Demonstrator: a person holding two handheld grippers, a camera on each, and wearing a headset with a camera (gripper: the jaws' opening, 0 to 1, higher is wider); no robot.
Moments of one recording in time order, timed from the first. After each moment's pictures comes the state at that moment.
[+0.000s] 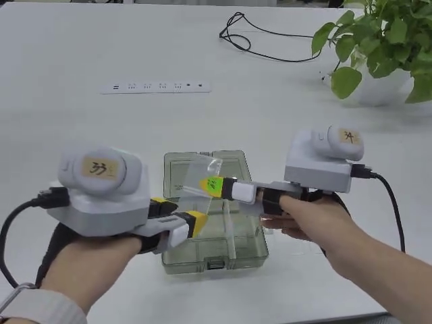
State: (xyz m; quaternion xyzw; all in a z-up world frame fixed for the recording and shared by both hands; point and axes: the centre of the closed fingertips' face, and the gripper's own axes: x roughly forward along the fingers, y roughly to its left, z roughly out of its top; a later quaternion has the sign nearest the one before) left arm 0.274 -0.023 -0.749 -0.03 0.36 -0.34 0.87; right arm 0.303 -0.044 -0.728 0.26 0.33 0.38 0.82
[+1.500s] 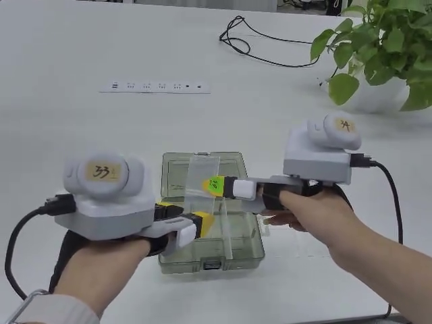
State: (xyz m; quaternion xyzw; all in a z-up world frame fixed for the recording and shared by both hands) left arm 0.269 -0.034 -0.750 -0.09 0.35 -0.33 0.87; right arm 0.298 -0.045 -0.725 0.23 0.37 0.38 0.82
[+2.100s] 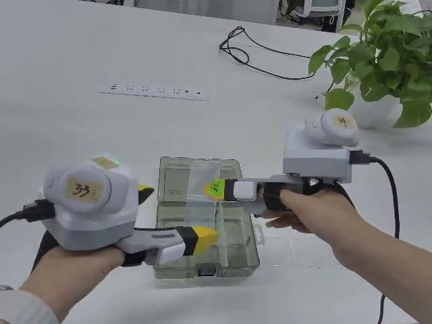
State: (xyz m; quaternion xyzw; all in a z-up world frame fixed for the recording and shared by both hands) left arm 0.280 -0.019 -0.737 0.01 0.24 -0.41 0.88; right arm 0.298 -0.047 -0.723 0.20 0.40 0.36 0.81
